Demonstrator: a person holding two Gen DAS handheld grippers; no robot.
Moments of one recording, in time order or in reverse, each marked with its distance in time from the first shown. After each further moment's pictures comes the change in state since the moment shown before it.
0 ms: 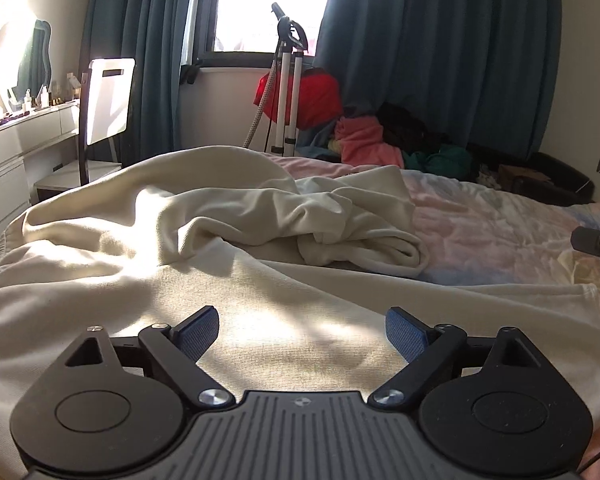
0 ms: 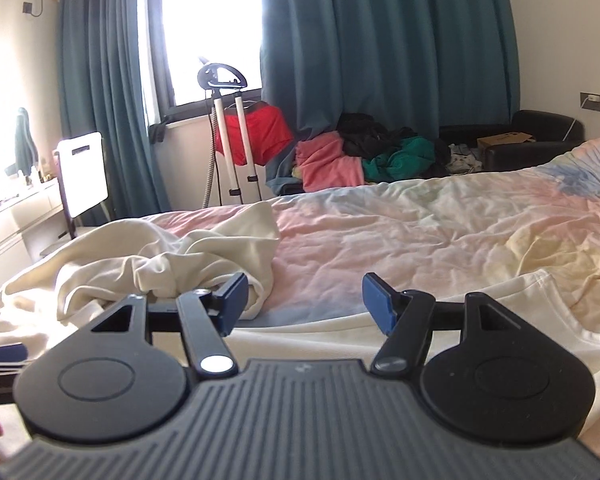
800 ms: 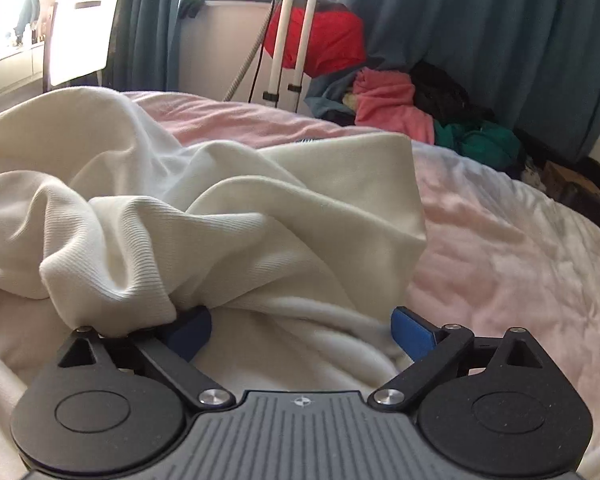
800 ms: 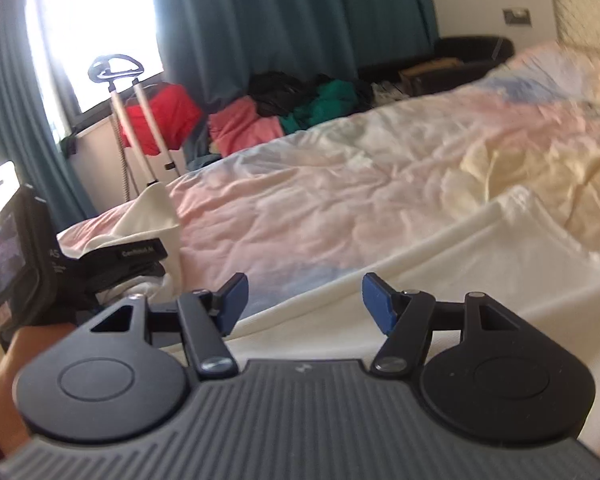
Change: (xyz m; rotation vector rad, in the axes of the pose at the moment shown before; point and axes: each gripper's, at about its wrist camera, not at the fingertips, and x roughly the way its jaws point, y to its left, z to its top) left arm 0.272 -0.114 0.074 -0.154 0.143 0.054; right arm 0.098 -0.062 -0.028 0.273 0.097 -0.201
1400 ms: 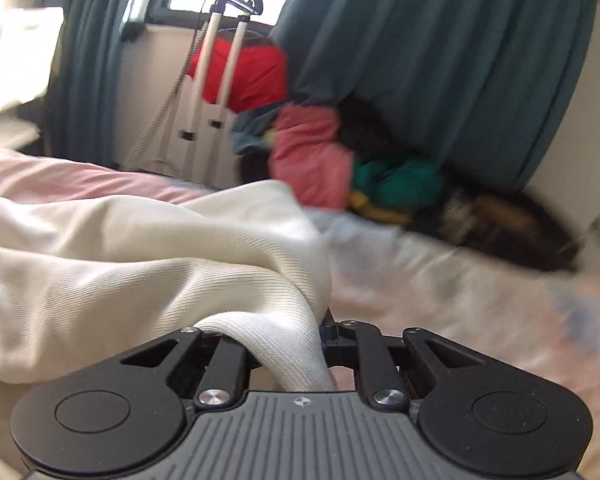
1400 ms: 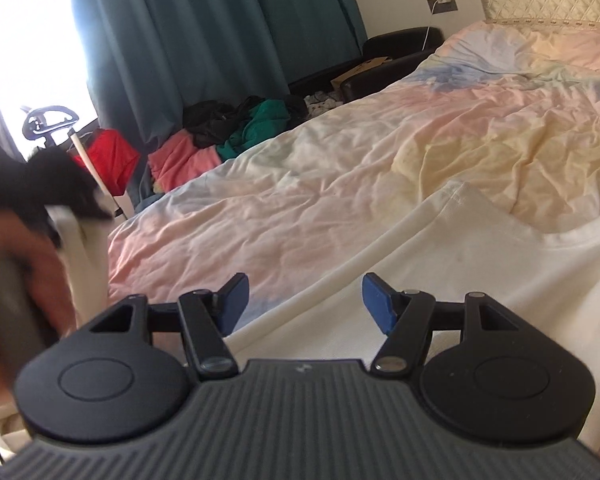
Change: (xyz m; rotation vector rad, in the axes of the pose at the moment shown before) left arm -0.058 -0.076 0.077 -0.126 -0.068 -0.305; right arm 0.006 -0.037 0.009 0.150 -0.069 -0.132
